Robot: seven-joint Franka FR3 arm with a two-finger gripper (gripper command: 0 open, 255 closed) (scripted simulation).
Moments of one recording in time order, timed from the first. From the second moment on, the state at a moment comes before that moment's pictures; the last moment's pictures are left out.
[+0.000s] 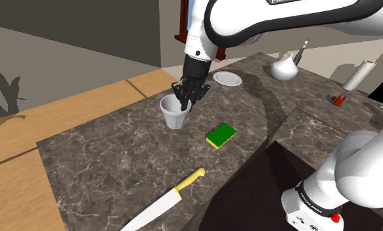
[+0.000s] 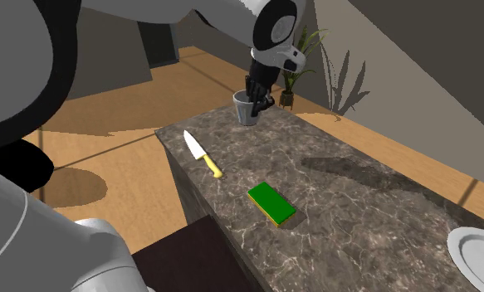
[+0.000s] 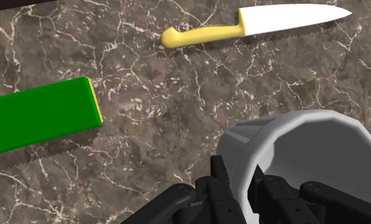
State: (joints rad) arm 0.16 -0.15 0.28 -2.05 0.30 1.93 0.46
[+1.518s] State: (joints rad) arm -0.09 -0.16 -0.07 -2.04 0.21 1.77 -0.08
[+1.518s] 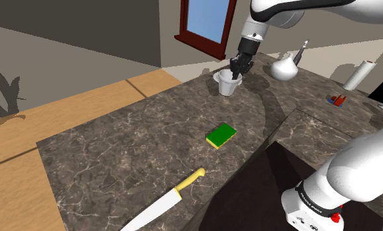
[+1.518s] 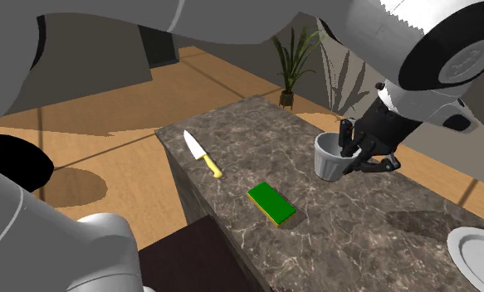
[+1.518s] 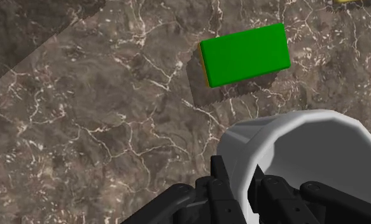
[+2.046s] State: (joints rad) arm -0.17 -0.05 -0.18 -1.90 0.19 1.71 -0.26
